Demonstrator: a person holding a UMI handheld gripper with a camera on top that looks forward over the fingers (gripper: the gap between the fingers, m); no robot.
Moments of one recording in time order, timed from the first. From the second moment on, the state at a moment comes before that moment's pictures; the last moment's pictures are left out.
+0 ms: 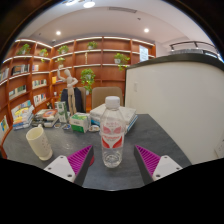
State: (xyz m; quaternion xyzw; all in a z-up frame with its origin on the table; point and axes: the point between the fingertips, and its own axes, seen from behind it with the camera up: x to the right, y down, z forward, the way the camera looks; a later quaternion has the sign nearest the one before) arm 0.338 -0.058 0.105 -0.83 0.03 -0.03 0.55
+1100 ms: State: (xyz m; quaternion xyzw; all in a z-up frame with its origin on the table) arm 0.250 0.012 0.141 -0.70 -0.38 -0.39 0.47
